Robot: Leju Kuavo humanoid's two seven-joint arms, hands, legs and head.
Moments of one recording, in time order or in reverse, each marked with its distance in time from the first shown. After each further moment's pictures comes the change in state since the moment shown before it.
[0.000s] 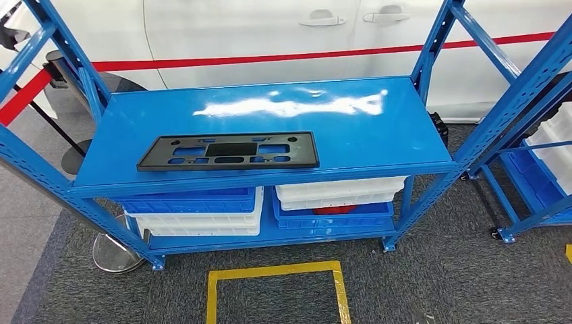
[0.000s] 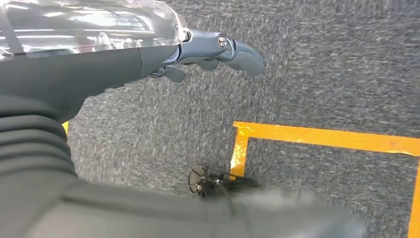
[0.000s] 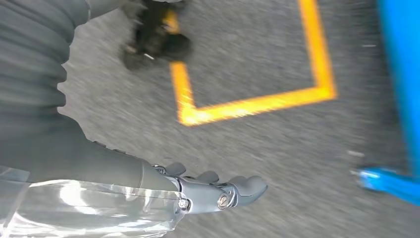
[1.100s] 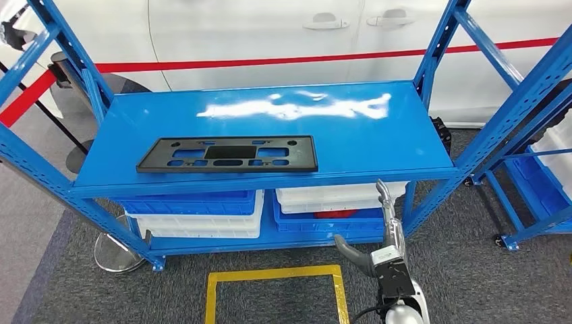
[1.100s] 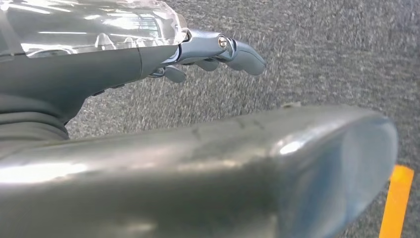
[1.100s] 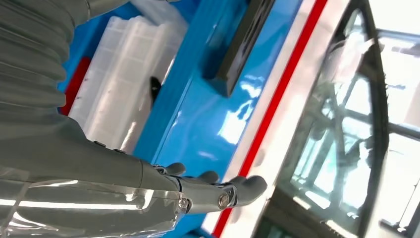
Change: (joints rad) left arm -0.054 -0.077 0.419 0.051 -0.317 0.097 -0.159; right arm -0.039 -0.068 0.566 -0.904 0.196 -0.143 -0.175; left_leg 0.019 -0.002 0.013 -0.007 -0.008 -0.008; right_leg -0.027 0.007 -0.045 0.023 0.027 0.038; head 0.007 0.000
